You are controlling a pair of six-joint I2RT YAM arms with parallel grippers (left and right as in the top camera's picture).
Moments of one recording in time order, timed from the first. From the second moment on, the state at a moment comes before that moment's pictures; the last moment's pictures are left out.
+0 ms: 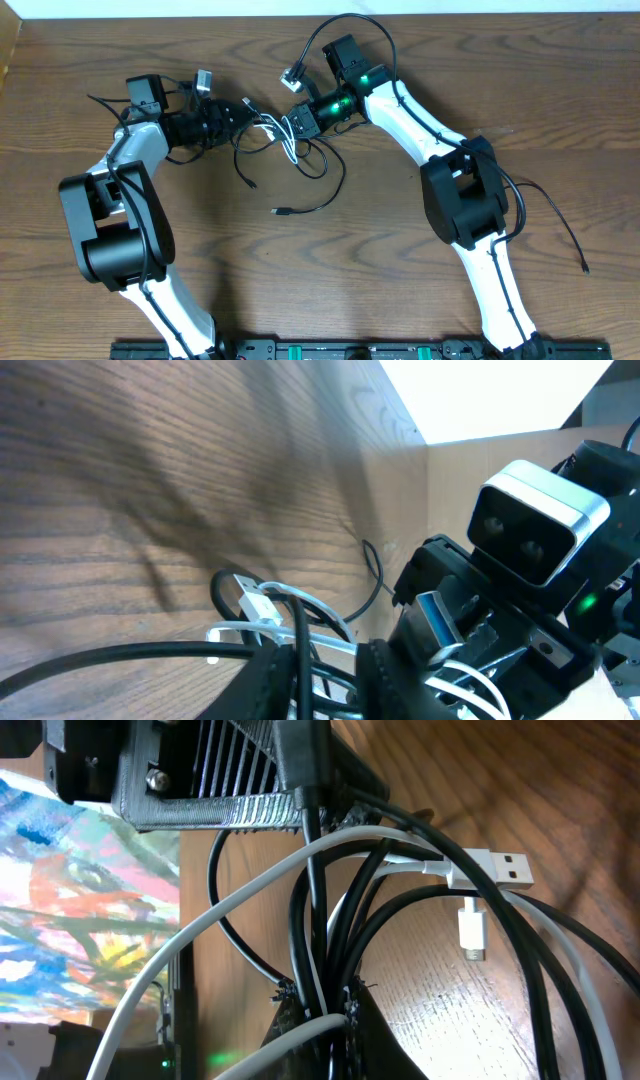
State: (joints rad) left arm 0.24 2.02 1.27 -0.32 1.15 -0.33; right arm 0.51 2.47 2.07 -0.65 -1.06 0.02
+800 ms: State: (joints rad) left arm 0.25 2.02 1.27 -0.31 1.20 -0.34; right arm 0.54 2.47 2.07 -0.66 -0.99 0.02
